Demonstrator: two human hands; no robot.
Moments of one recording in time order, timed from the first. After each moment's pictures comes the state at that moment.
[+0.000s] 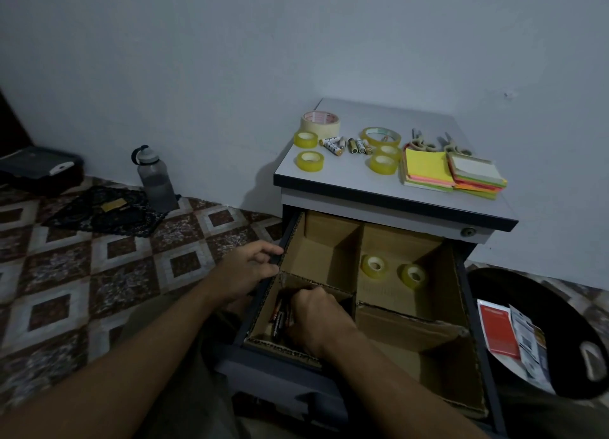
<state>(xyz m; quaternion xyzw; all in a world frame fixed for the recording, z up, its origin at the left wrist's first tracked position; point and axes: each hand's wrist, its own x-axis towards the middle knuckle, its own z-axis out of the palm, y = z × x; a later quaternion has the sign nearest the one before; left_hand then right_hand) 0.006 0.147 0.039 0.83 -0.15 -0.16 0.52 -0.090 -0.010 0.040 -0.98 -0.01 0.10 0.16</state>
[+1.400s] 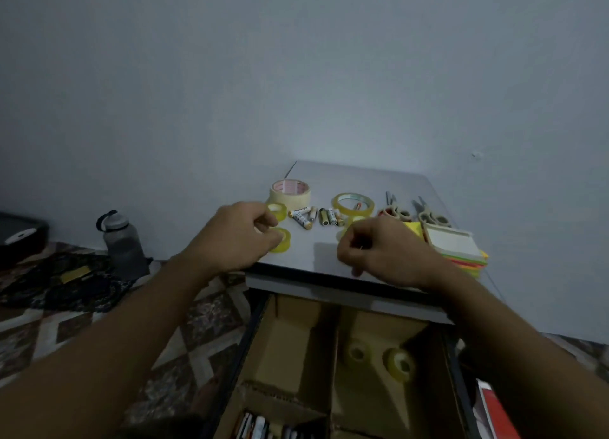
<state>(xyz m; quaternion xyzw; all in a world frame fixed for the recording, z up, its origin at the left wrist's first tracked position) 0.092 0.067 0.196 0.90 -0.23 0.07 0.35 -0.012 -0.161 0.219 -0.96 -0.02 -0.08 0.28</state>
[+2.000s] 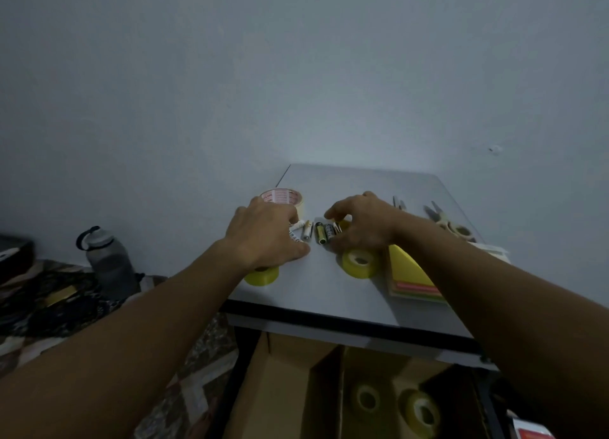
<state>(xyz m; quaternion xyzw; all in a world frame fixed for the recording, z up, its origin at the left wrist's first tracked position) 0.165 -0.014 0.191 0.96 -0.26 0.10 0.09 0.134 -0.212 0.211 -1.00 -0.02 0.00 0.07</state>
